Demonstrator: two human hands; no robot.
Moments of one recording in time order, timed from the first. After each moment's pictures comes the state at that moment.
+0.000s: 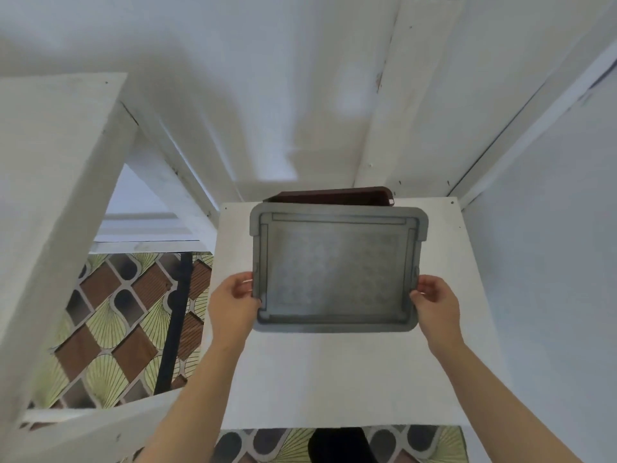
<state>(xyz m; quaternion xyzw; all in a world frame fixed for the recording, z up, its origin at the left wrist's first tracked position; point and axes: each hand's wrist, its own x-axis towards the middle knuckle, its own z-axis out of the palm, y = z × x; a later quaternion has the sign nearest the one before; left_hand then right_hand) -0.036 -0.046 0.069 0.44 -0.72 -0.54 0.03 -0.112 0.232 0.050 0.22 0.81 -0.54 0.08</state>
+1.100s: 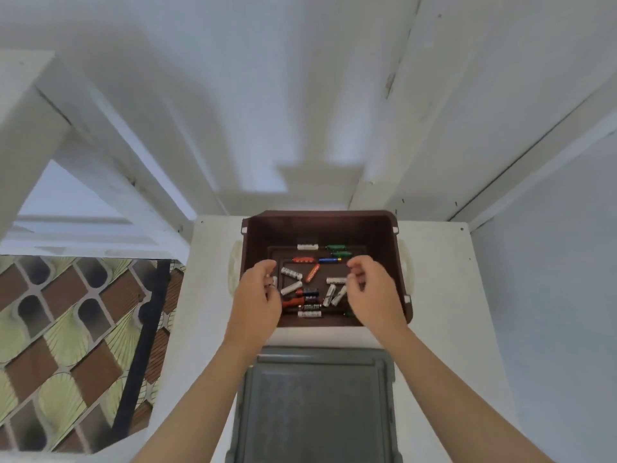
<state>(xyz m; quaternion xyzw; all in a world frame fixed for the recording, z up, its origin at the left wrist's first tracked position) -0.124 -0.021 0.025 0.26 -0.86 -0.45 0.00 -0.196 0.153 0.019 -0.06 0.91 -0.40 0.13</state>
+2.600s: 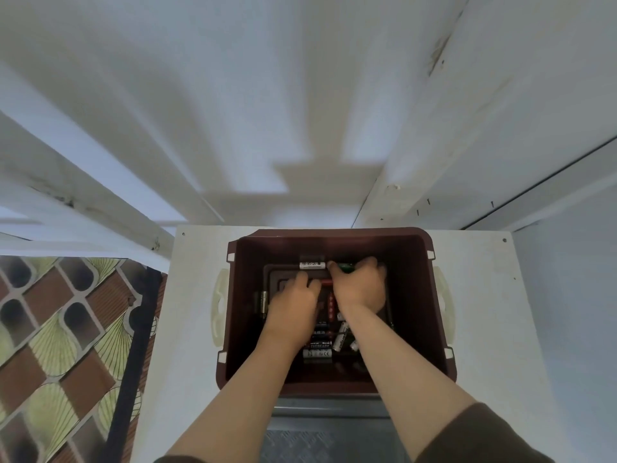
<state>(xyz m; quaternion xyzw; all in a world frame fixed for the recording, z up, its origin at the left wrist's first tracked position) -0.219 -0.010 -0.061 0.06 -0.97 -0.14 -0.21 -0.282 0.077 -0.070 0.23 0.91 -0.31 0.17</state>
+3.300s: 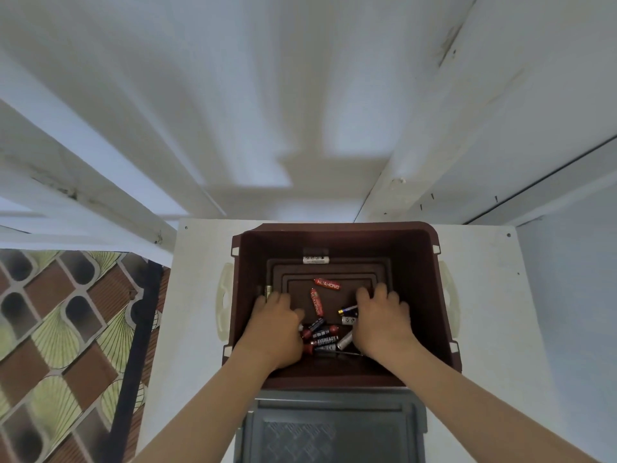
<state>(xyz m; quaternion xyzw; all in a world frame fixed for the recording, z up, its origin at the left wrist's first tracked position) -0.186 -0.036 -0.048 -0.03 -0.94 -0.02 -0.34 -0.243 0.124 -0.041 -0.14 0.92 0.06 0.36</state>
